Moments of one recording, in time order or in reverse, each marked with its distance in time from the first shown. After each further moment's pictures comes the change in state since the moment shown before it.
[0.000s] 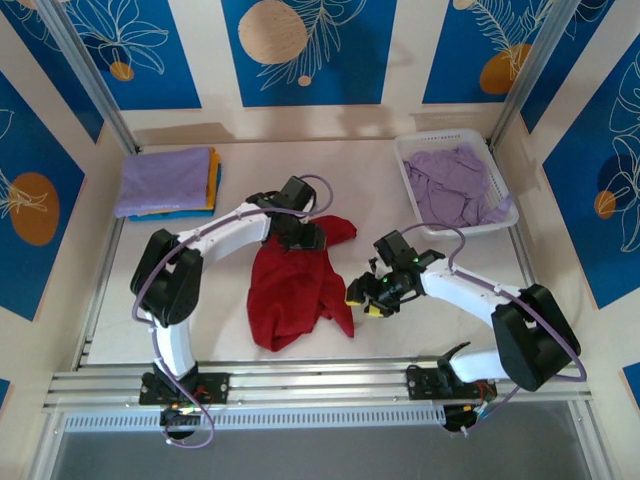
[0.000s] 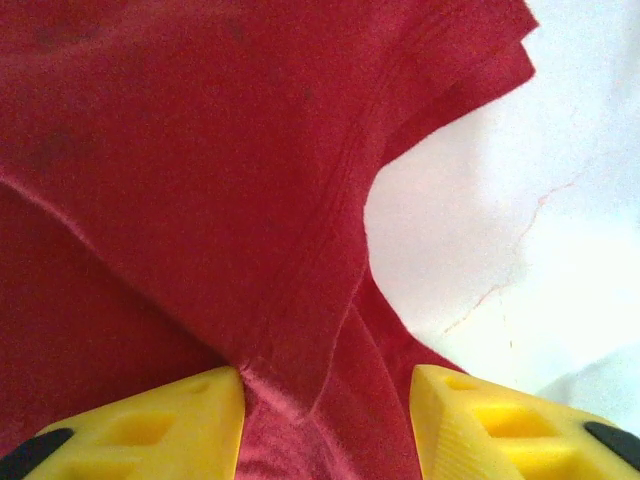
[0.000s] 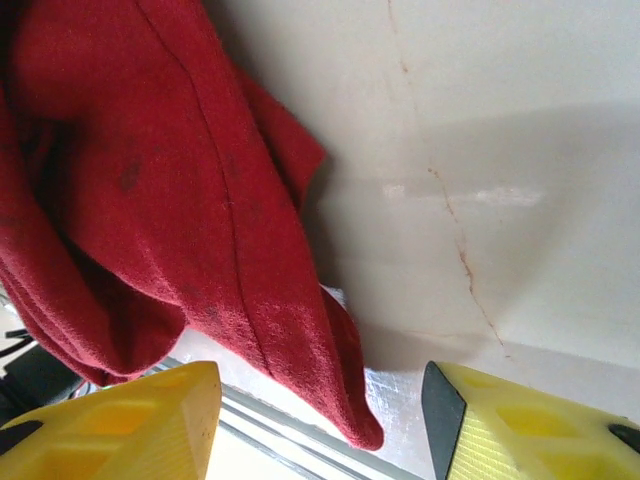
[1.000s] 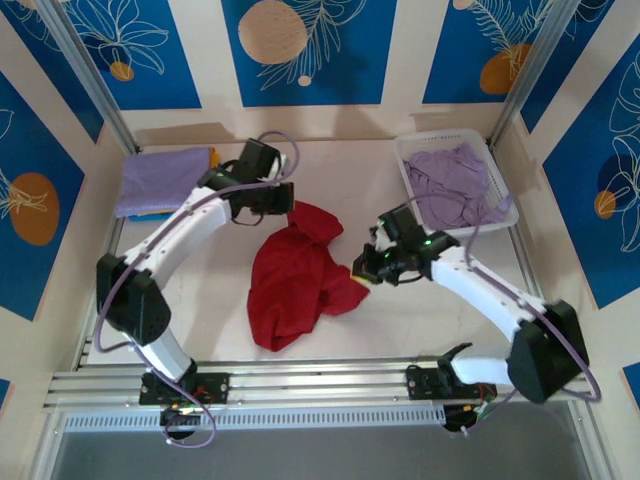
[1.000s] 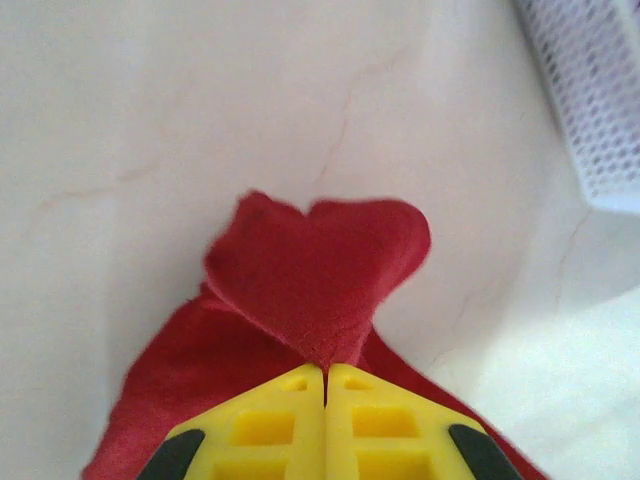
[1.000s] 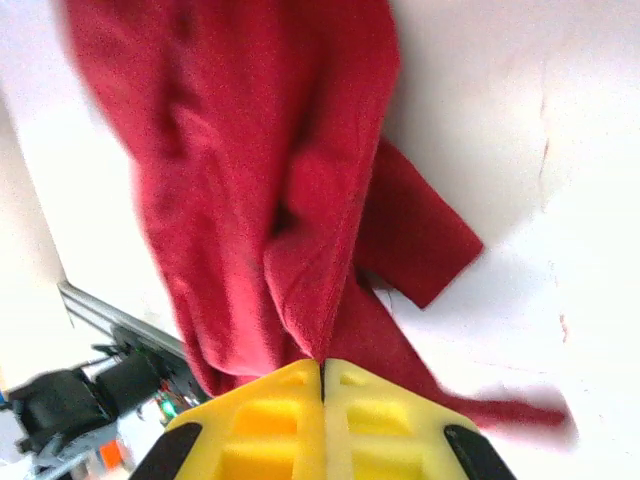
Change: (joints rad) left arm 0.154 -0.236 0.156 -0.122 -0.051 0.075; right arm -0.044 -0.115 0.264 -0.133 0.084 -0.040
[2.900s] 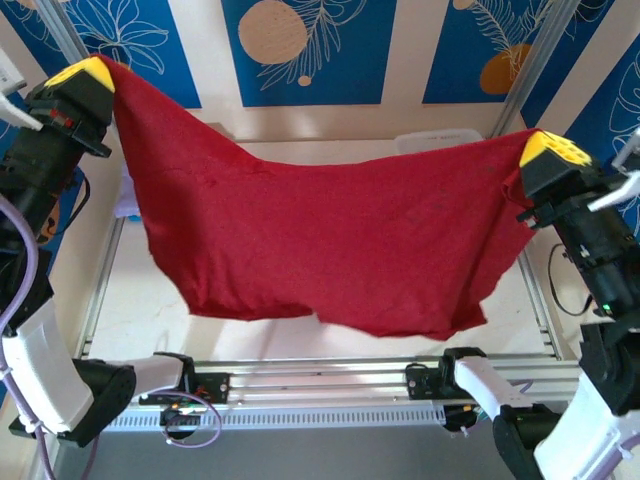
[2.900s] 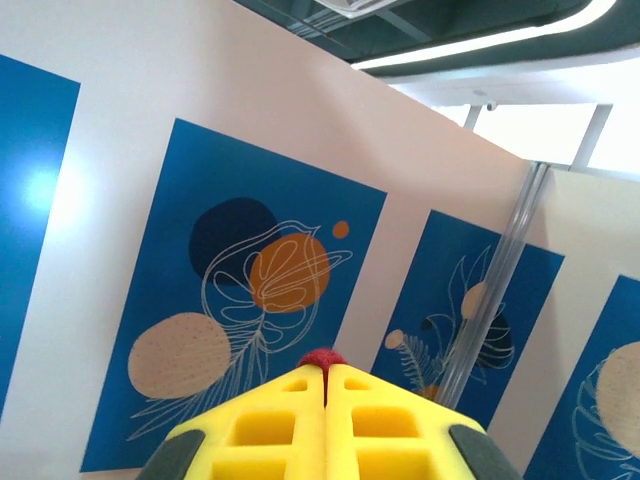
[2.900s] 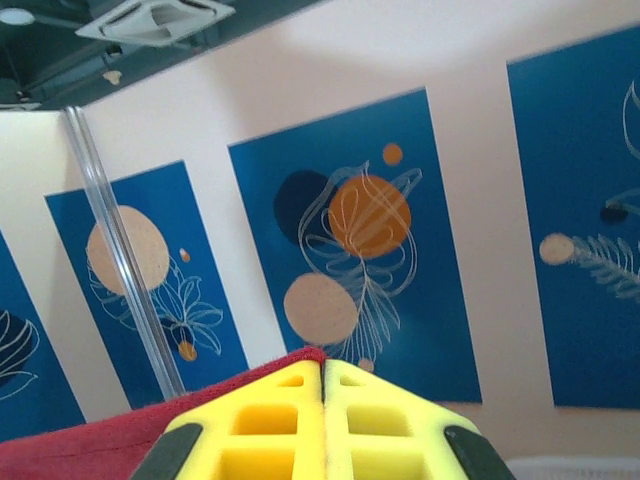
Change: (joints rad) left arm 0.329 -0.368 0.801 0.004 0.064 0.021; right arm -0.487 -0.277 1.128 -0.188 0.140 -0.453
